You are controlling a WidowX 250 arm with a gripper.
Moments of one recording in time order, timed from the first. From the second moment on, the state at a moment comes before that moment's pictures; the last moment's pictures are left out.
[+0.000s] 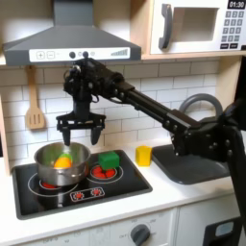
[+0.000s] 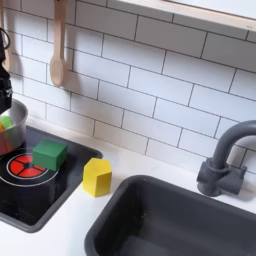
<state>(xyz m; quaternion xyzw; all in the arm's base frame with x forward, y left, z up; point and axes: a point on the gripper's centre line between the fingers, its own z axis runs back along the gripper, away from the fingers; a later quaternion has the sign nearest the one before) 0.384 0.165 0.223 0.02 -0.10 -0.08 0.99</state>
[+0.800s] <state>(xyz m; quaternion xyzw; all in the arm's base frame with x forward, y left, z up) 0.387 0.126 0.206 0.01 -0.10 -0.10 0.99</state>
